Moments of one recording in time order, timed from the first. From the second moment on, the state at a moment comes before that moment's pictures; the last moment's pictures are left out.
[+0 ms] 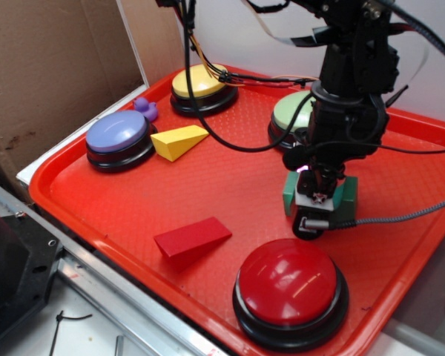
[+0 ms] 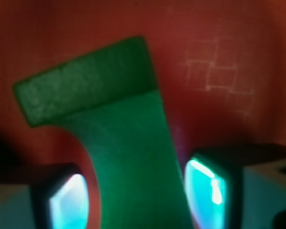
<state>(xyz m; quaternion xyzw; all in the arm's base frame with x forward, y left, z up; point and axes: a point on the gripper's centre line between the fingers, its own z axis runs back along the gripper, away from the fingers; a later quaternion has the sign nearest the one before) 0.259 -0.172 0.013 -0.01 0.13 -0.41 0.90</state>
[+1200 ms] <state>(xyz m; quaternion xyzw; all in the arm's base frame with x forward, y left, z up) 0.130 -0.127 0.221 0.01 0.00 -0.06 1.00</state>
